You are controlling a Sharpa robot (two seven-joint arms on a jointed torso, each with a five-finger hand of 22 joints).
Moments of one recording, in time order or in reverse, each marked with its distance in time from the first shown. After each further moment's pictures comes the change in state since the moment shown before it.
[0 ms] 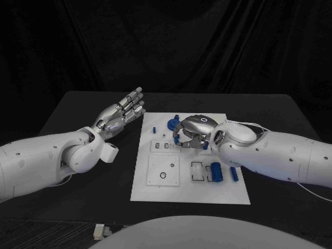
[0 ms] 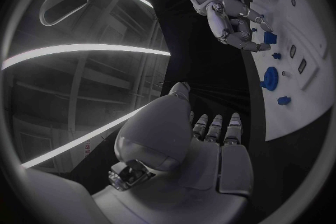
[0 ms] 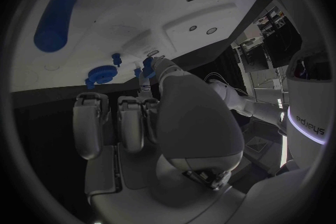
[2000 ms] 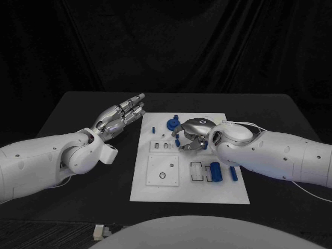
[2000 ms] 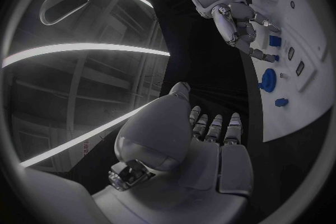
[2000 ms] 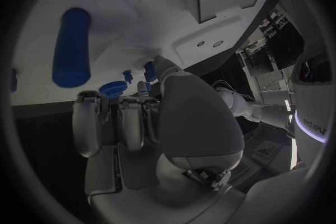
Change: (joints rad) left arm -0.006 0.003 0.000 -0.004 0.000 0.010 -0.005; left_hand 0.000 0.000 0.004 -0.004 0.000 0.123 0.140 0.019 0.018 0.000 -0.018 0.000 0.000 0.000 0.000 0.000 0.000 0.000 0.000 0.000 0.000 0.000; right arm -0.012 0.023 0.000 -0.050 -0.006 0.078 -0.034; right_hand -0.042 -0.024 -0.033 -0.025 -0.254 -0.246 -0.014 -0.119 -0.112 0.003 0.003 0.000 0.000 -0.004 0.004 0.000 0.000 0.000 -0.004 0.004 -0.035 0.000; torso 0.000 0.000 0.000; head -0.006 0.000
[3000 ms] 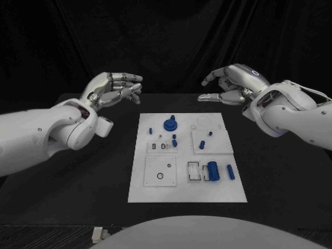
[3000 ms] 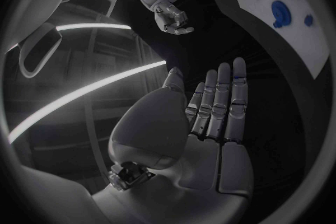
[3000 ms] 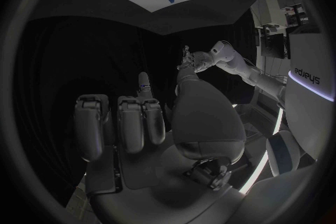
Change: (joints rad) left arm 0.224 0.001 0.002 0.066 -0.281 -0.374 -0.161; left_hand -0.090 -0.126 -0.044 0.016 -0.429 0.515 0.171 0.188 0.062 0.865 0.157 0.702 0.285 0.928 0.003 0.771 0.251 0.024 0.927 0.016 0.537 0.245; right arm 0.240 -0.346 0.000 0.234 0.219 -0.334 0.125; right_hand -0.266 0.080 -0.264 0.071 -0.110 0.203 0.016 0.110 -0.008 -0.004 -0.004 0.000 0.000 0.004 -0.004 0.000 0.000 0.000 0.000 0.000 0.090 0.000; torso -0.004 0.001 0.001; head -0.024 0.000
